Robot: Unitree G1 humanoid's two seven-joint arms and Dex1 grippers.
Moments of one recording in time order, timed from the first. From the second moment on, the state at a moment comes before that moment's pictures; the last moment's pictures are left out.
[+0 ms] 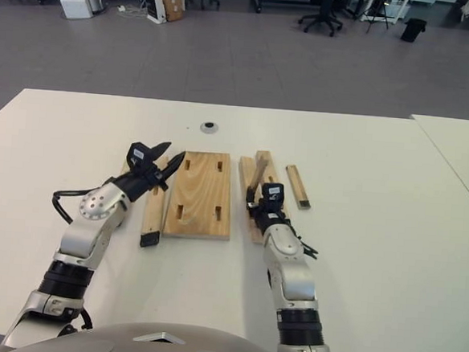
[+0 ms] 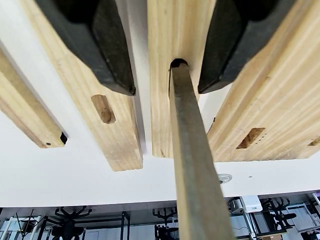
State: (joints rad) left arm -0.15 0.20 -0.10 -0.02 -0.14 0.10 -0.41; right arm 0.02 -0.05 0.06 -0.14 0.13 0.42 0.08
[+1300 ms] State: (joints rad) left arm -0.16 0.14 -0.06 -0.12 -0.20 0.15 -0.38; right arm 0.16 -0.15 0.06 -0.40 0.19 0.80 0.13
